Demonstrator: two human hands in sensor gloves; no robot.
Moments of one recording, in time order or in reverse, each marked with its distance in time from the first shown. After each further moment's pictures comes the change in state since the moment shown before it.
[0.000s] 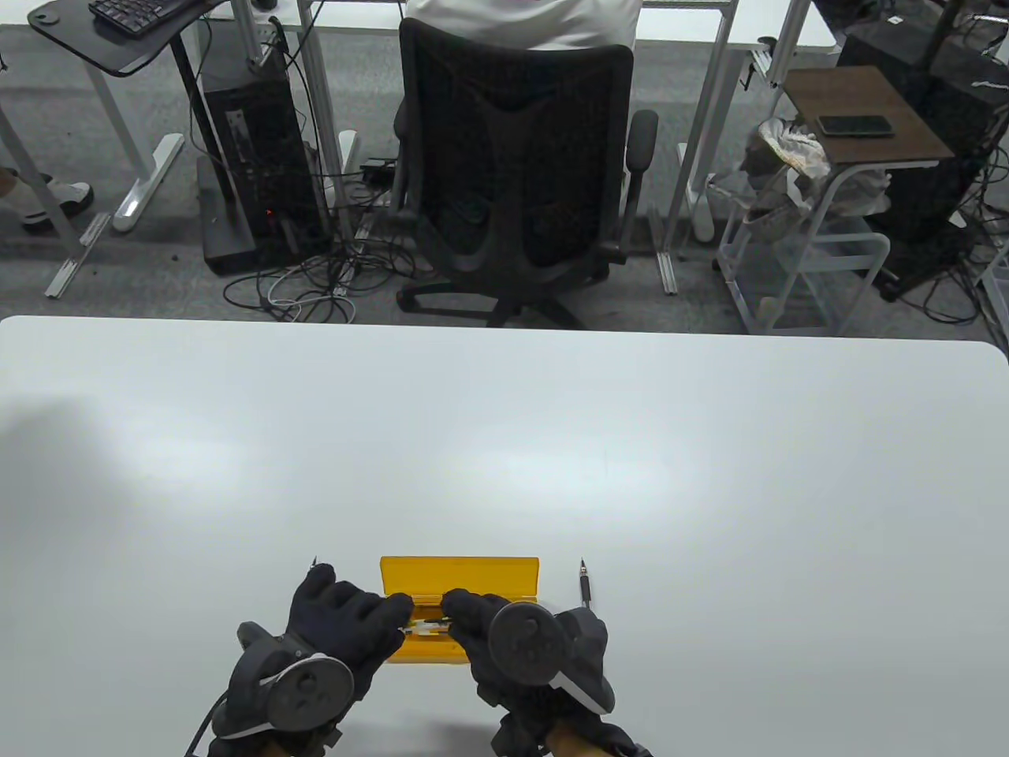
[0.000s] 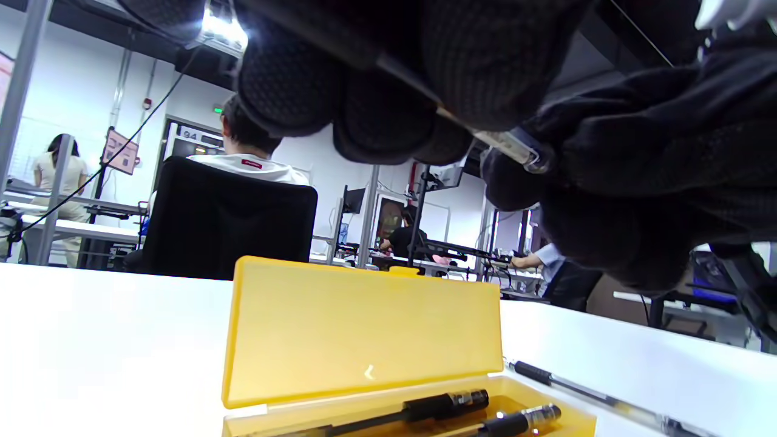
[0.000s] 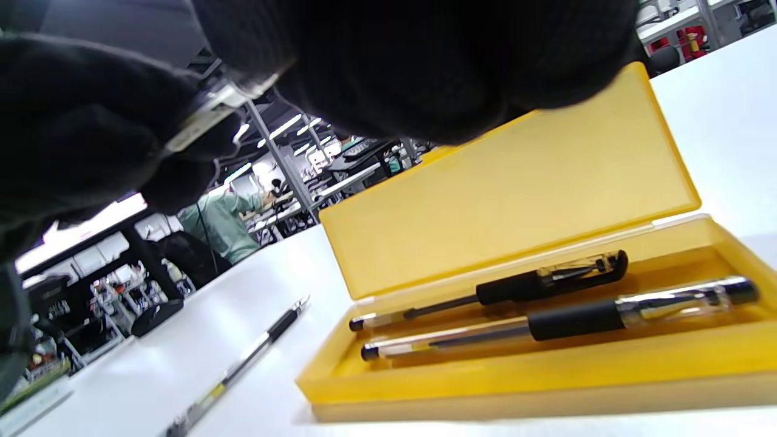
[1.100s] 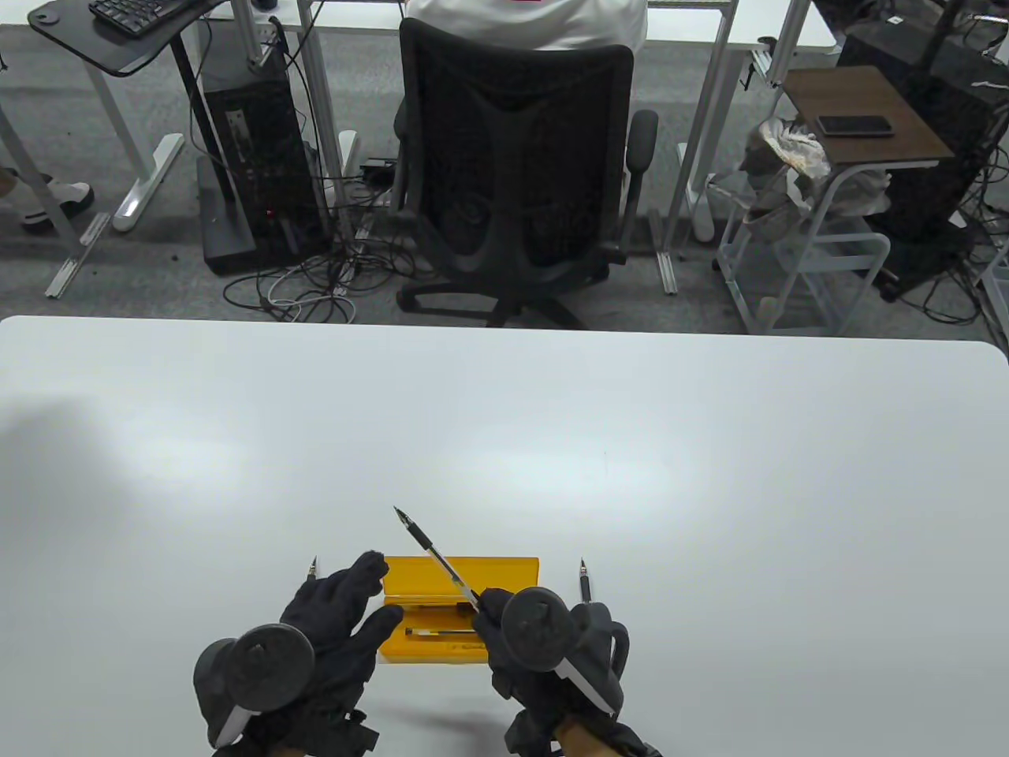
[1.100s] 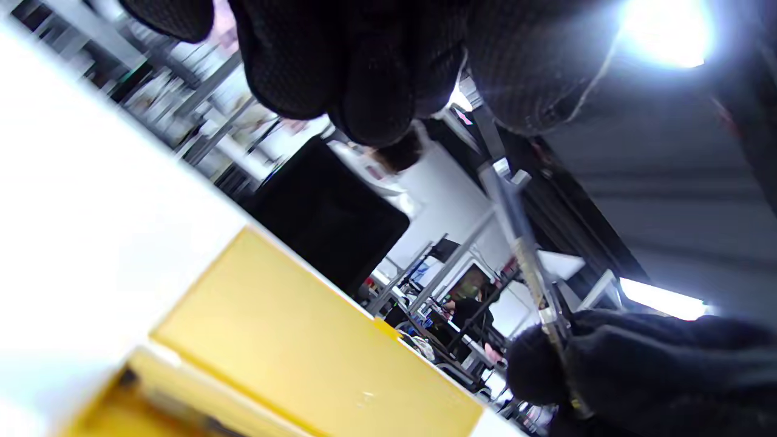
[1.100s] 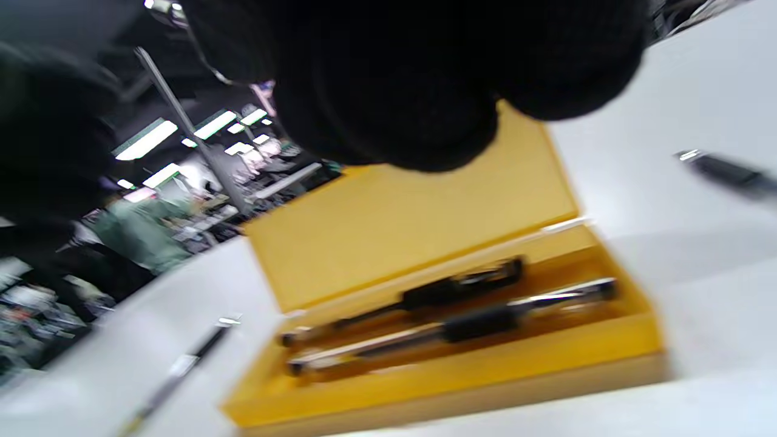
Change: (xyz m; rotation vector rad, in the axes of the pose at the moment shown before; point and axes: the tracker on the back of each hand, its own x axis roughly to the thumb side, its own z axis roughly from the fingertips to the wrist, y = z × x) left_hand -0.028 -0.005 0.011 0.129 0.456 0.606; right_hand -0.014 -0.010 0.001 -0.014 0.148 -0.072
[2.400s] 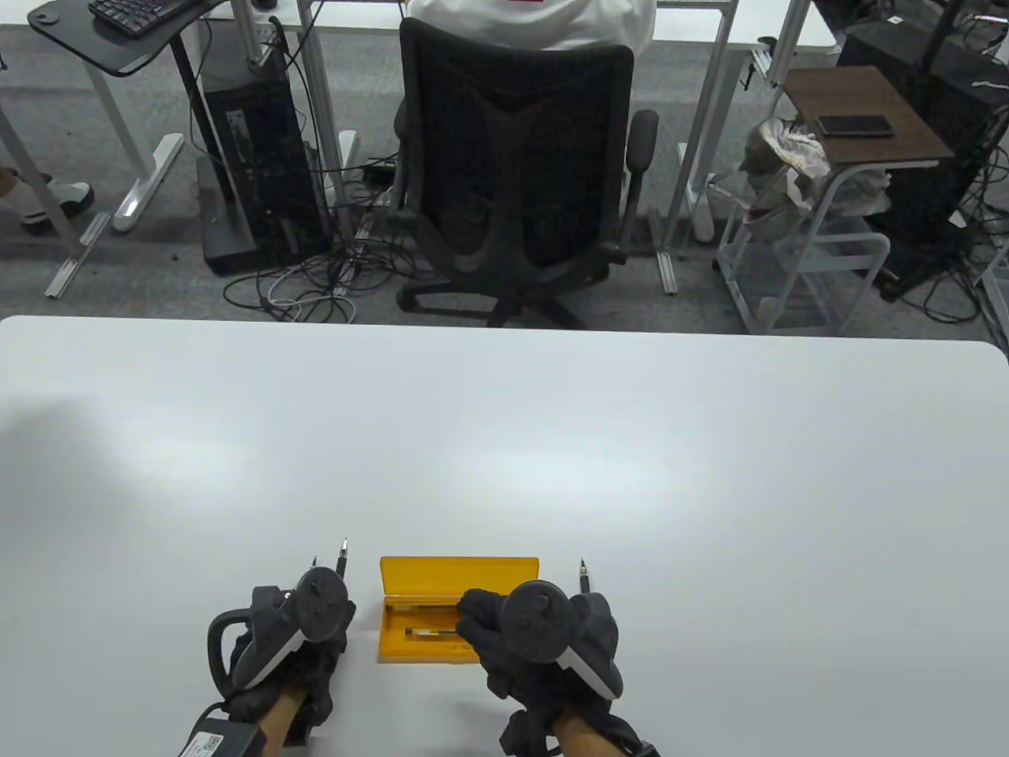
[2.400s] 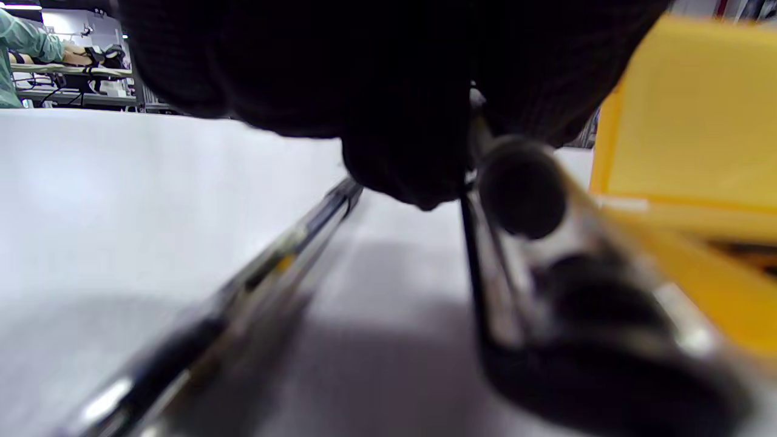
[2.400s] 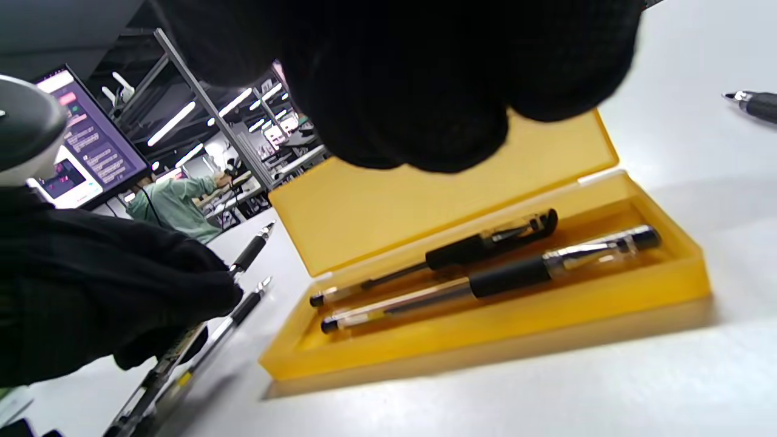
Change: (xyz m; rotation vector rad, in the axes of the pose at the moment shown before) left_hand -0.056 -0.028 -0.037 -0.226 0.292 -0.809; right_hand -0.005 0.011 -0.008 0.102 -0.019 0.022
